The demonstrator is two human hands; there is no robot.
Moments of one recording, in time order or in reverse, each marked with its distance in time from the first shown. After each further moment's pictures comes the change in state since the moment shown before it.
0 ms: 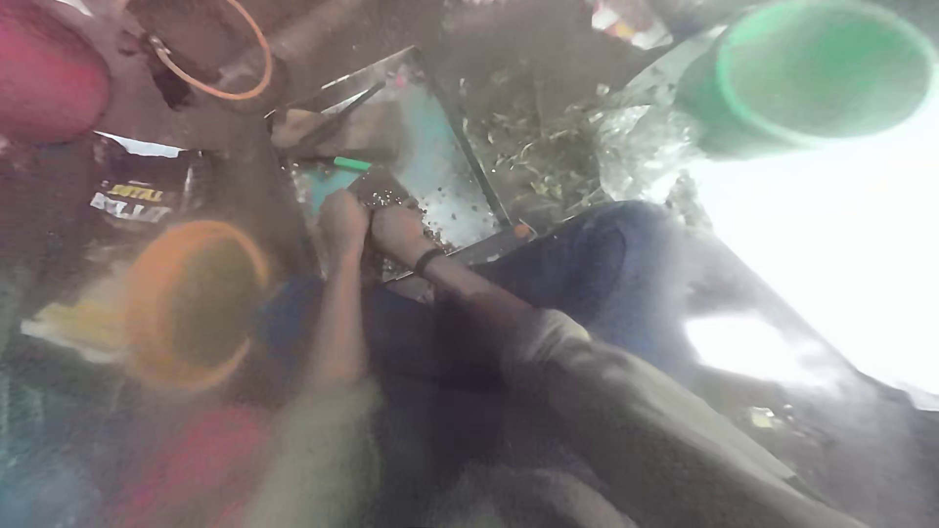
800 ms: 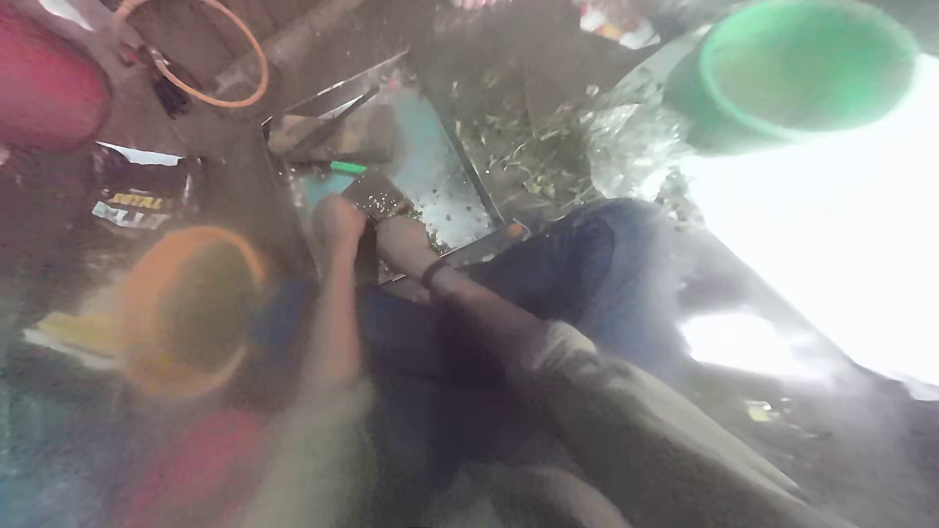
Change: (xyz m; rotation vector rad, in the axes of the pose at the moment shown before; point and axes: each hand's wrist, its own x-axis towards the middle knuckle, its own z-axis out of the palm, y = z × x) left_hand -0.006 0.001 -0.009 0.007 -0.014 -0.046; right_hand -0.028 0.019 0.012 0.100 0.052 -0.028
